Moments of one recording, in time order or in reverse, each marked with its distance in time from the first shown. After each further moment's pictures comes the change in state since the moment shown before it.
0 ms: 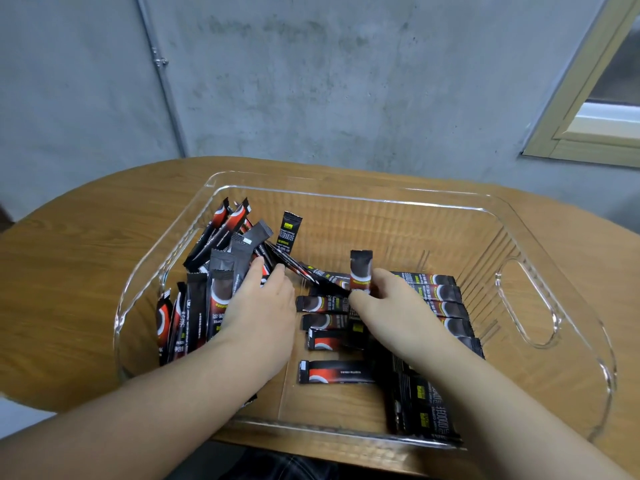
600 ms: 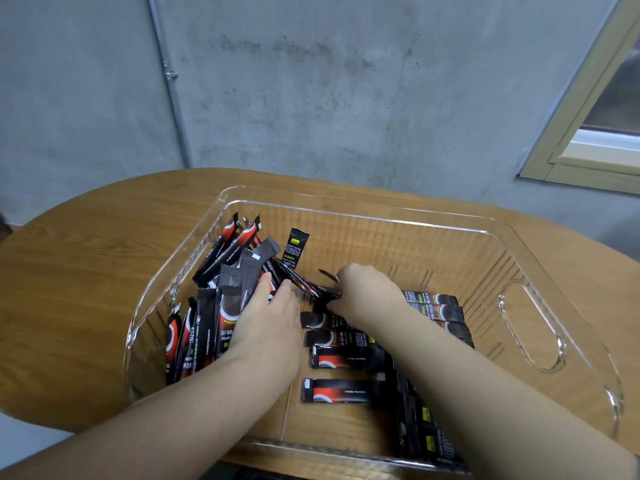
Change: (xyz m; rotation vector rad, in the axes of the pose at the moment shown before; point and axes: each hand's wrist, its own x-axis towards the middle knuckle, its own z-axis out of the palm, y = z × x) left_hand -0.001 -0.001 -0.003 -0.026 -0.011 0.037; right_hand 0.064 -0.018 0.022 -0.689 -0.041 -0.037
